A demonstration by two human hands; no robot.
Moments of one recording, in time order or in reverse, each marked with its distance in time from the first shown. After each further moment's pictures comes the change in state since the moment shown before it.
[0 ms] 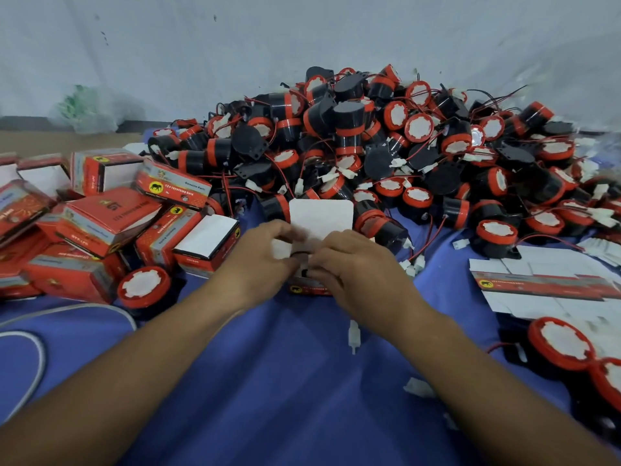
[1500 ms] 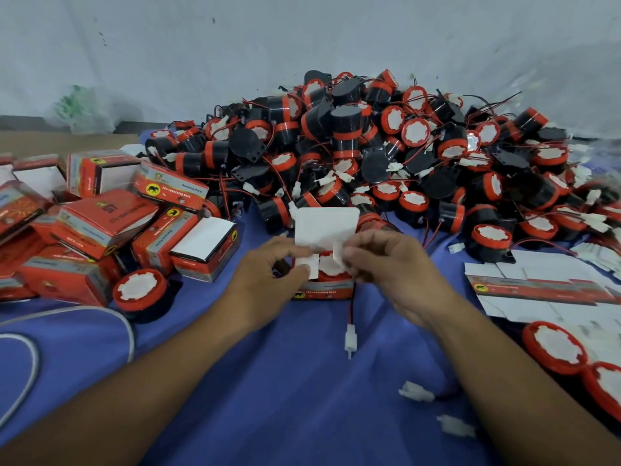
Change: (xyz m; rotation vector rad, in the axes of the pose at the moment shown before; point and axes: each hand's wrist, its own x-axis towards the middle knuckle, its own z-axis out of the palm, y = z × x) left_hand -0.016 -0.017 0.020 -0.133 0.020 0.047; right_hand -0.008 0.039 -0.004 1.195 0.159 0.655
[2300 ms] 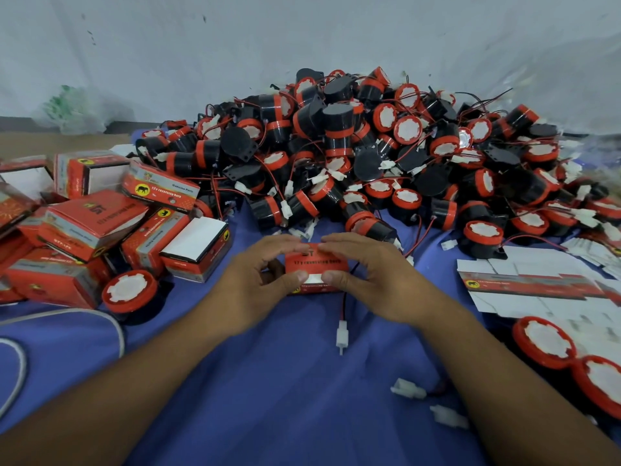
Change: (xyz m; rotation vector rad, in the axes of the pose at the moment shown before) left_hand -0.002 -0.006 -0.009 -0.001 -0.119 0.204; right_hand 0.004 0.014 -0.014 -0.867 -0.253 -0.435
